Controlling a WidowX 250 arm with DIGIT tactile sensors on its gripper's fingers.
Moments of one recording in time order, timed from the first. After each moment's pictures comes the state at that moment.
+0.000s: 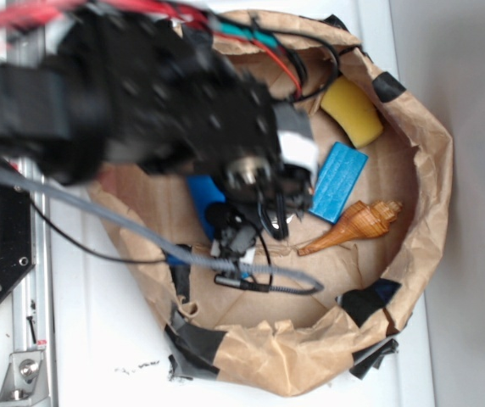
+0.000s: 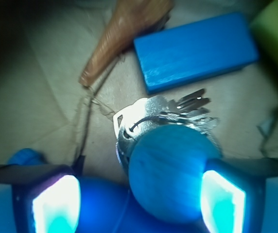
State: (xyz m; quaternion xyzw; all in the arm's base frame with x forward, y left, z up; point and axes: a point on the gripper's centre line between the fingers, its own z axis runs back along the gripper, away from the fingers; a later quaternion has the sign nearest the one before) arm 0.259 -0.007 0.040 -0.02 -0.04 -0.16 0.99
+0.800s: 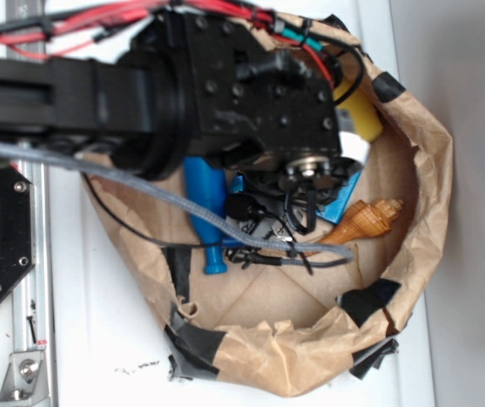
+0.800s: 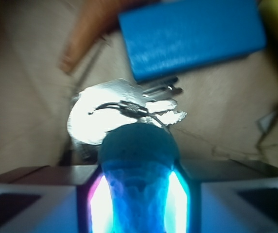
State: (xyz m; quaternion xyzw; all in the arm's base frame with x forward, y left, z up) arm 0.267 0.000 0.071 -0.02 0.00 -0.17 0.98
